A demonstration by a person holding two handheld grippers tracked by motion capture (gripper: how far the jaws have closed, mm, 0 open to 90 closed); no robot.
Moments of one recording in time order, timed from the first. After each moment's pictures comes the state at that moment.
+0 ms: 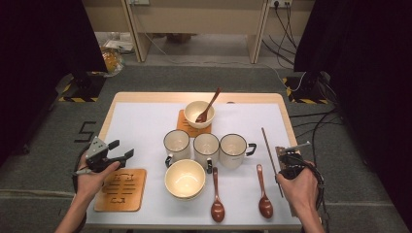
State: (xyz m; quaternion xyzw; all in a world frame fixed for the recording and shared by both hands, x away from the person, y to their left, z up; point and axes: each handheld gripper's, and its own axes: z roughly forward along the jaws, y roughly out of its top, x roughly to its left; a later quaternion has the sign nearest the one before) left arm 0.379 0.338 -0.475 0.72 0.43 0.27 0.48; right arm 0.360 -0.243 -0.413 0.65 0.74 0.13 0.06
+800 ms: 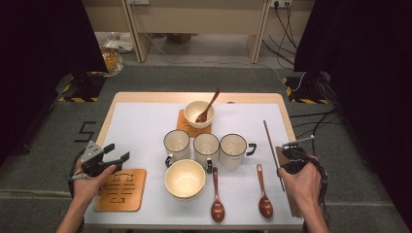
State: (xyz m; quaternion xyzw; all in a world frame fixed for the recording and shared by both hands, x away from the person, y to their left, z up) left arm 0.368 0.346 -0.480 0.71 0.45 0.28 0.47; right arm 0.365 -0.245 -0.393 0.65 0.74 0.15 0.07
